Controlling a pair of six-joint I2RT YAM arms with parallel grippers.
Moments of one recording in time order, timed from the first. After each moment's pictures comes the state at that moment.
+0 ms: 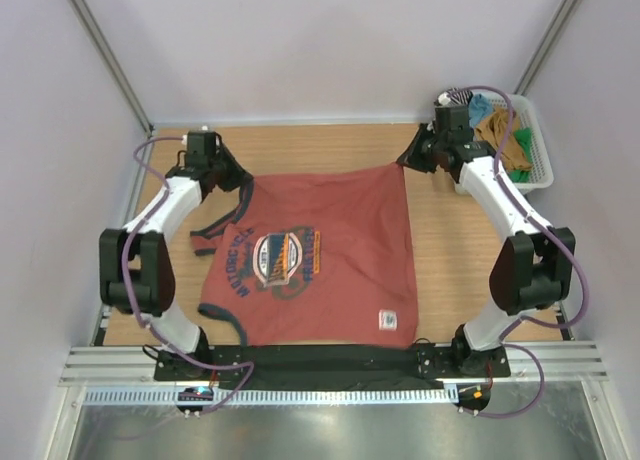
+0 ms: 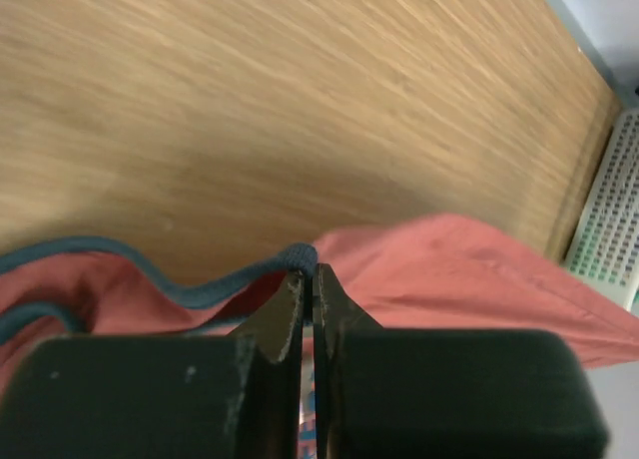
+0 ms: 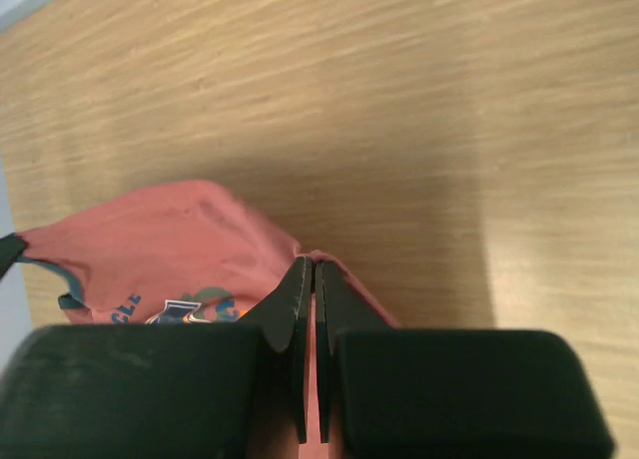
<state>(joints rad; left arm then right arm) -0.10 1.62 1.23 -0.32 0.18 -0.72 0.16 1.62 1.43 -0.51 -0.17 0.54</state>
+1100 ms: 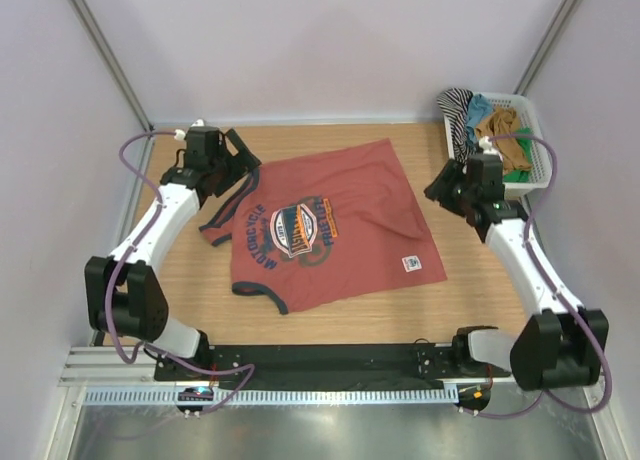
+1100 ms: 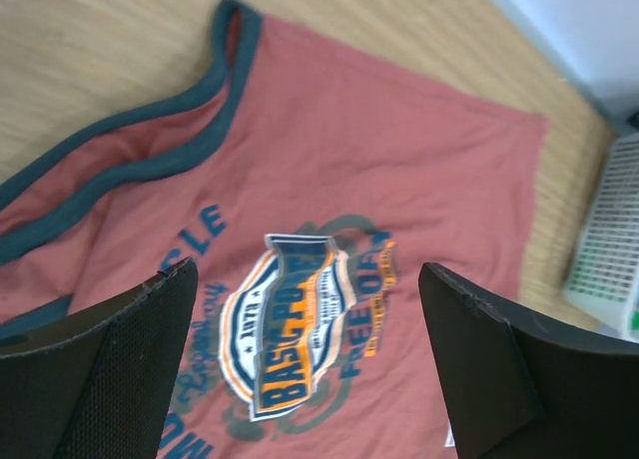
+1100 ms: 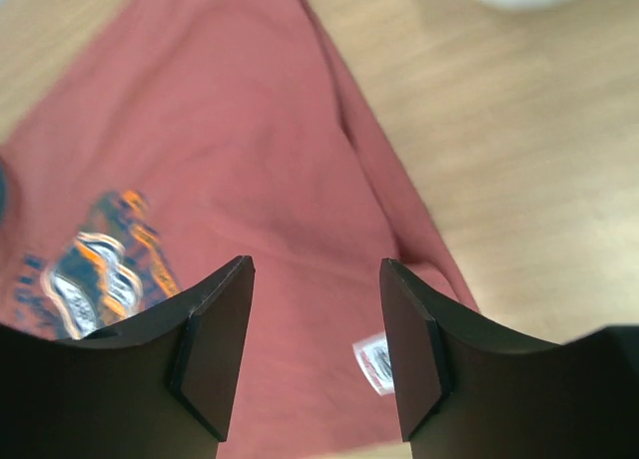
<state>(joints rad) -0.18 1.50 1.25 -0.39 -0.01 -0.76 0.05 1.24 0.99 -0.37 -0.03 0.54</state>
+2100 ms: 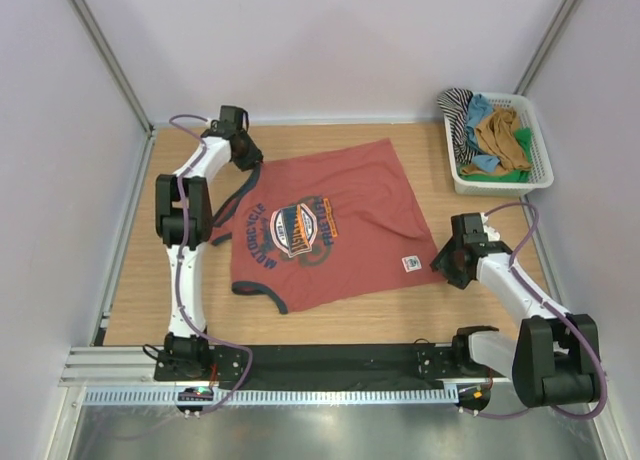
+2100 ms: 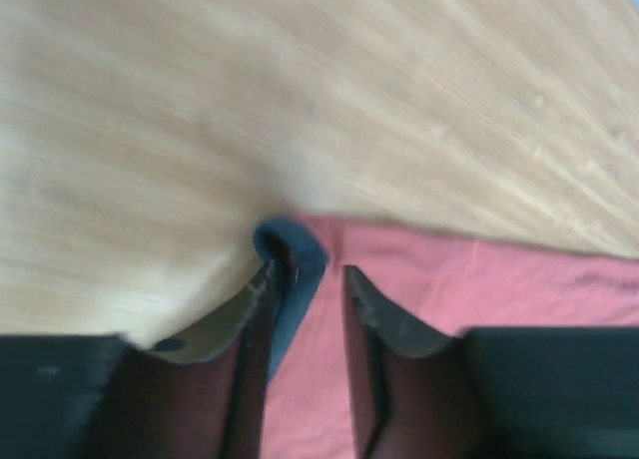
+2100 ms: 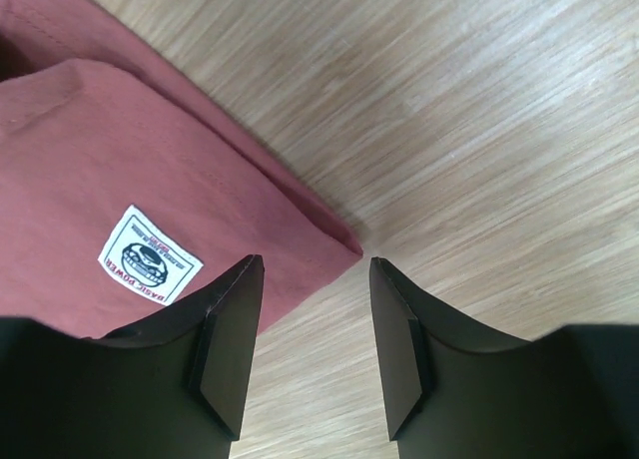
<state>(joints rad) -0.13 2.33 1.94 -0.54 0.01 -0.71 0.06 1.12 0.55 -0.58 0.14 0.74</state>
